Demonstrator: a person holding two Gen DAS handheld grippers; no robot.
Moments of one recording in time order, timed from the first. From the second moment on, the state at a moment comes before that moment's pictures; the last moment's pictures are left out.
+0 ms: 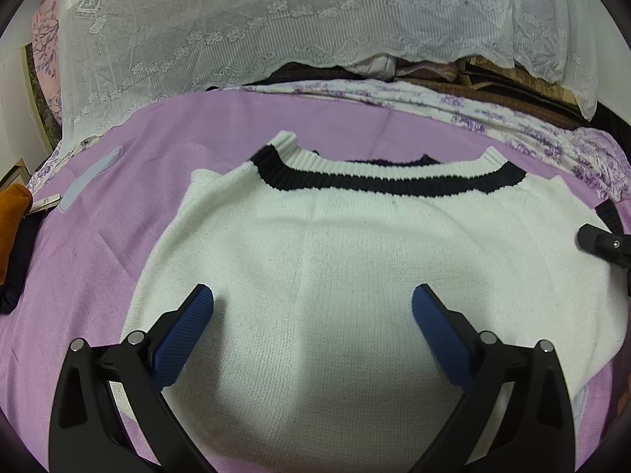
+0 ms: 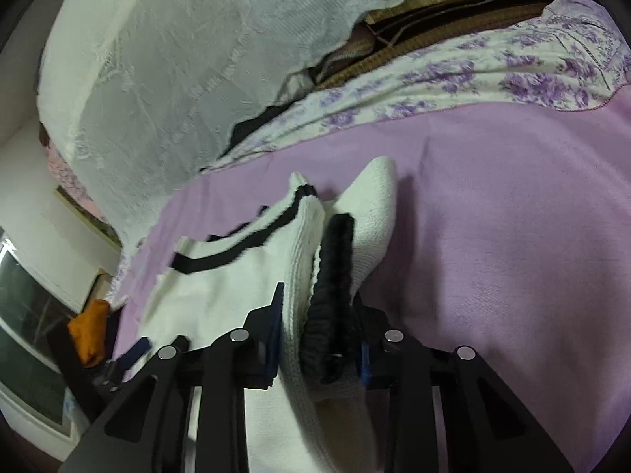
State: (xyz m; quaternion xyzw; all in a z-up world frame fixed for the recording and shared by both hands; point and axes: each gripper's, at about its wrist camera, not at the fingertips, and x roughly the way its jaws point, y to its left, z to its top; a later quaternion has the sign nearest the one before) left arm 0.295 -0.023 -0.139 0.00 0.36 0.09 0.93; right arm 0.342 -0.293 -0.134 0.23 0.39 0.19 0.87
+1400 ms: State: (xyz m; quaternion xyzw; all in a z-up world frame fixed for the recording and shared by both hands) left arm 0.252 0.135 -0.077 -0.04 0.31 0.18 0.93; right arm 0.335 -0.210 -0.064 0.19 0.39 0.15 0.89
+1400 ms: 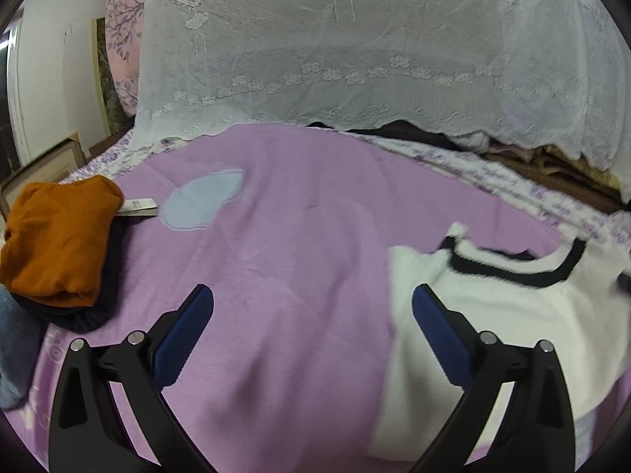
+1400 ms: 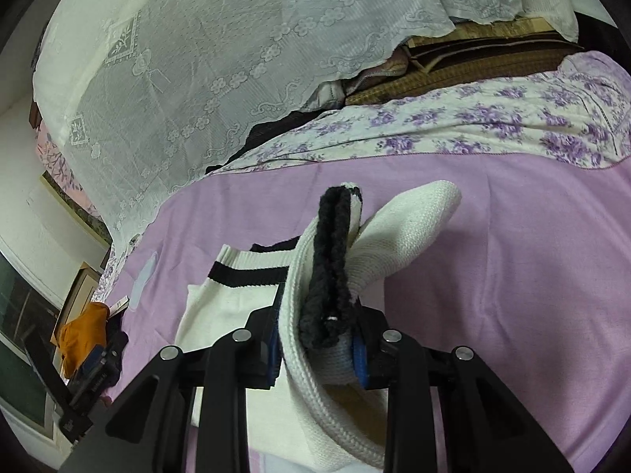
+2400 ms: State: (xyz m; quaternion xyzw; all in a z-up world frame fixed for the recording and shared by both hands) left arm 0.245 0.205 -0.081 -0.13 0.32 0.22 0.91; right arm 0.332 0.023 -0.104 0.02 0.45 0.21 0.87
